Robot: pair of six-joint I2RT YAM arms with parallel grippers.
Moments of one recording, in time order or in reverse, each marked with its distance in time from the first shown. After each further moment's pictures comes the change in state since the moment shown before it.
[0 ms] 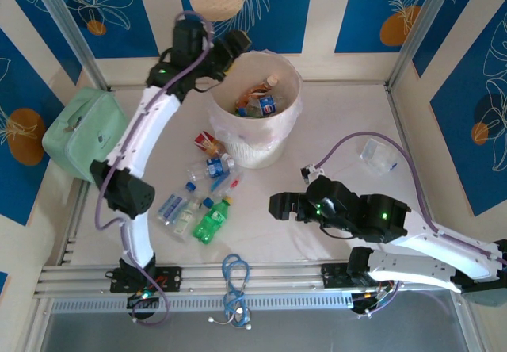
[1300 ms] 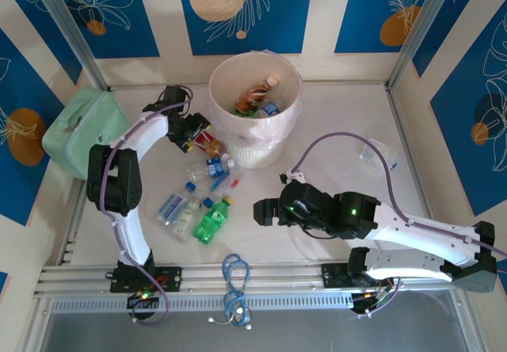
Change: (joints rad) left arm 0.193 0.031 -0.696 -0.070 -0.041 0.052; right arm 0.059 0.167 0.000 0.056 0.005 -0.001
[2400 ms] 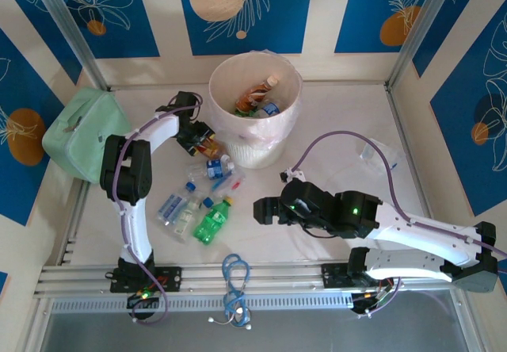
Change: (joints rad) left arm -0.031 0.138 0.050 -0.006 -0.042 -0.004; right arm -0.003 0.000 0.018 -0.004 -0.001 -0.003
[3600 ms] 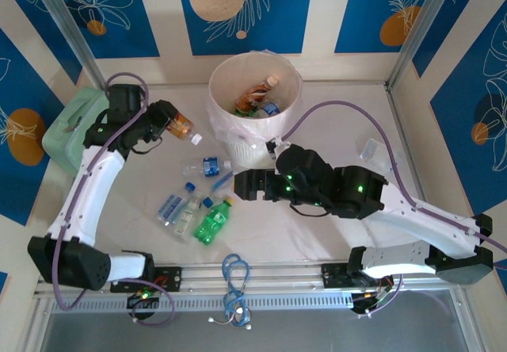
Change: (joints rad) left arm 0.095 -0.780 -0.175 -0.058 -0.032 0.088; right arm -0.035 0.169 0.406 -0.022 -0.076 -0.062
